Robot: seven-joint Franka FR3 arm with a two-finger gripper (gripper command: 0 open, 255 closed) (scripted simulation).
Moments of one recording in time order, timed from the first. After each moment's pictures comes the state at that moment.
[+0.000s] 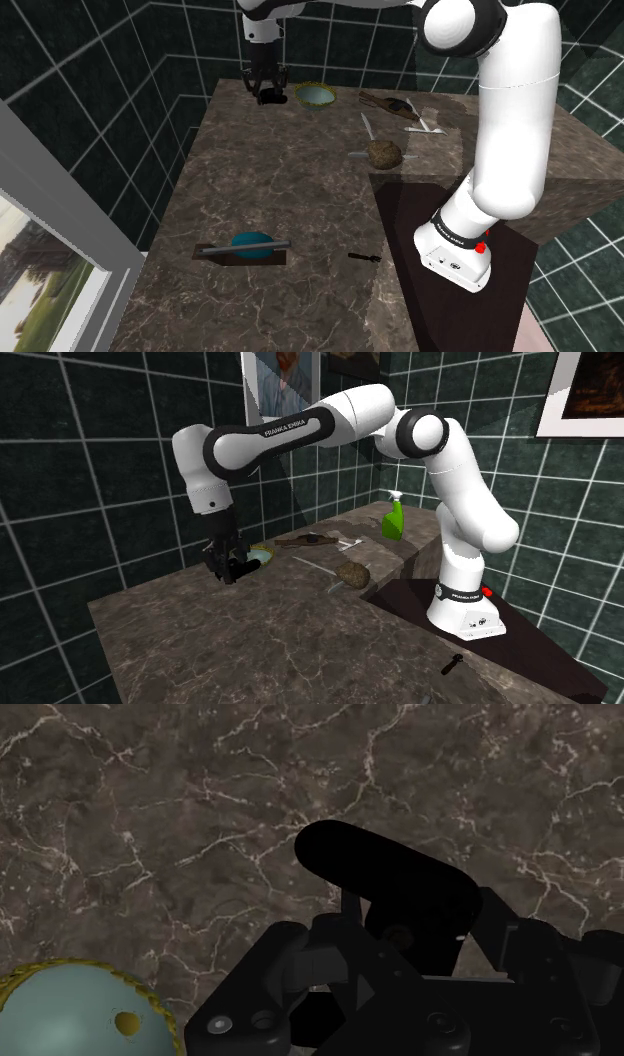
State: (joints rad) arm 0.07 0.53 0.09 -1.36 0.09 1.68 0.57
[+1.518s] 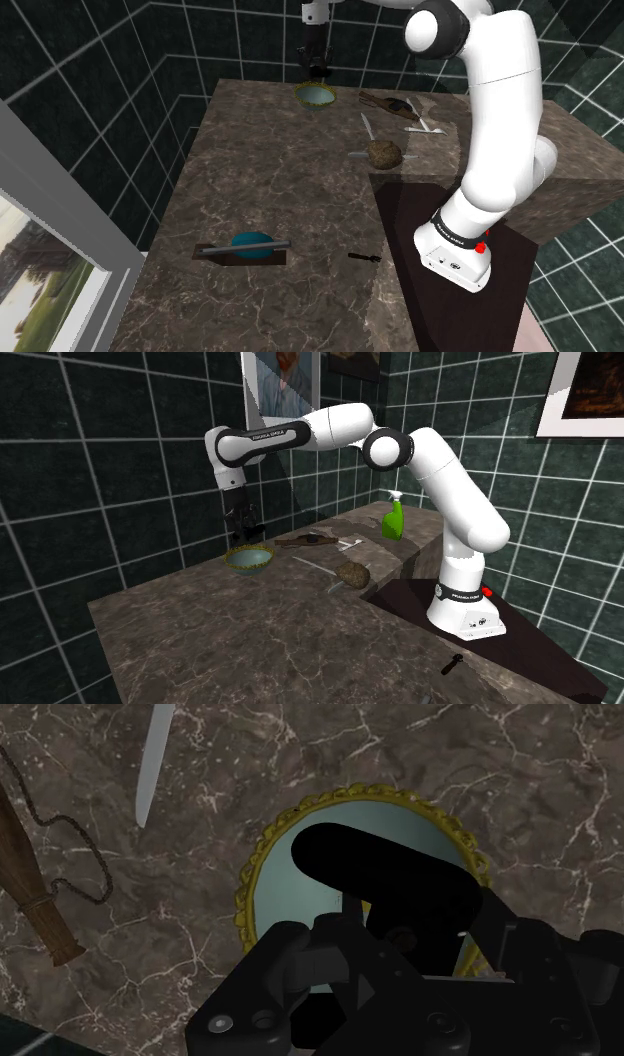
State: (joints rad) arm -0.20 0.67 -0.02 -1.11 0.06 1.54 0.22
